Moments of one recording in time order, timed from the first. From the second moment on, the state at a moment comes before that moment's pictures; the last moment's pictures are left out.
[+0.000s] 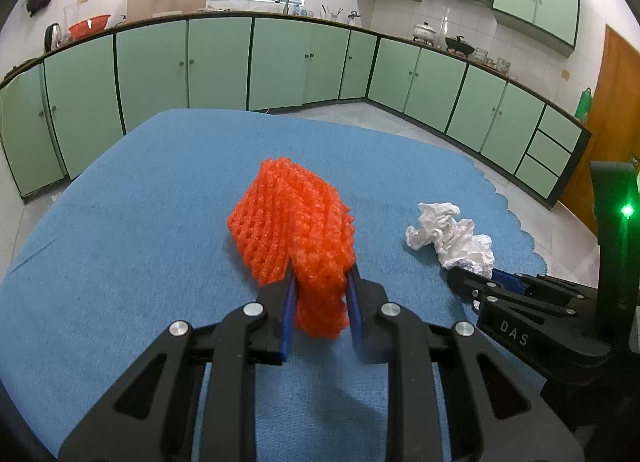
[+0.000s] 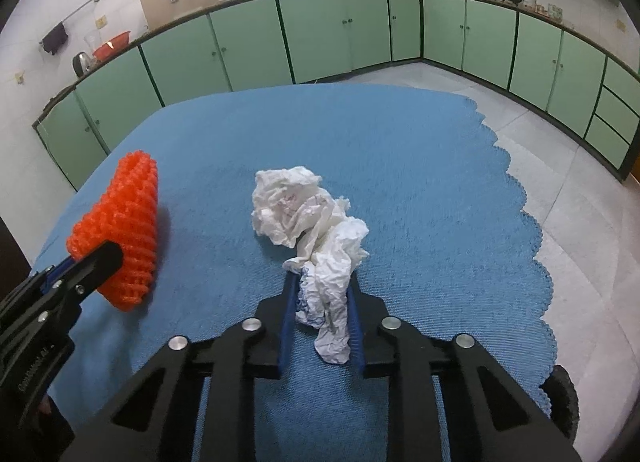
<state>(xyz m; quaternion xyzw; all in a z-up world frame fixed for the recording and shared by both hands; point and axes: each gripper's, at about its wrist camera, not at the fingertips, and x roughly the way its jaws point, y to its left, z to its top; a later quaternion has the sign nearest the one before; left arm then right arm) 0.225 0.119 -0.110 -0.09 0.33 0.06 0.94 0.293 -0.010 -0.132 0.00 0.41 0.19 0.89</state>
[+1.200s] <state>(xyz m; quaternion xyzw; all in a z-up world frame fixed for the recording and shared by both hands) 0.175 0.047 -0.044 -0.07 0.28 -0.04 0.96 0.208 -0.092 -0.046 0.05 0.32 0.20 0.92</state>
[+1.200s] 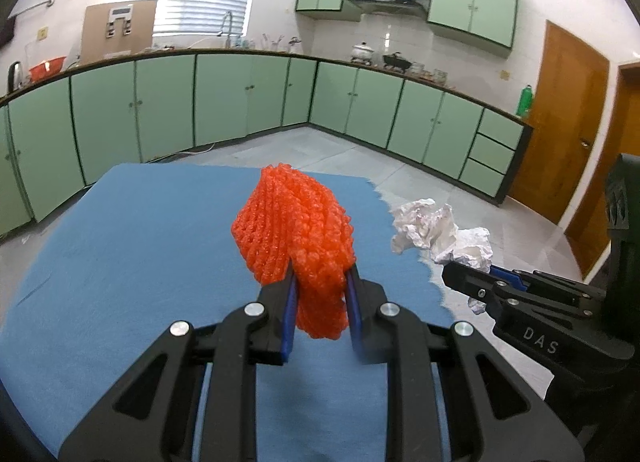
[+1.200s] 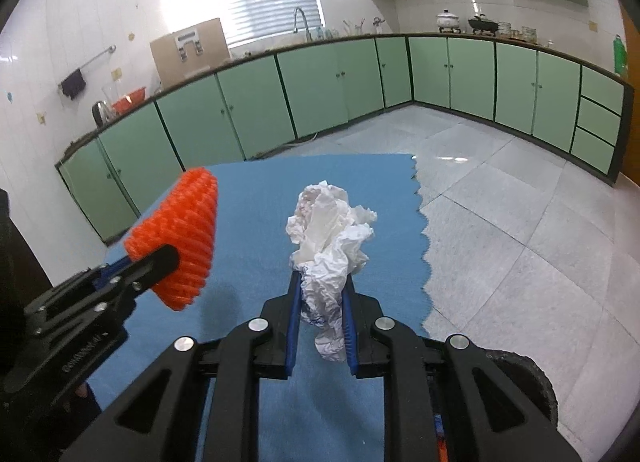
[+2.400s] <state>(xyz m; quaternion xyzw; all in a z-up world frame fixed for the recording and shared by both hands) 0.145 -0.153 -0.078 -0.01 0.30 -0.25 0.92 0.108 -0.268 -0.054 0.09 0.31 0.01 0.95</state>
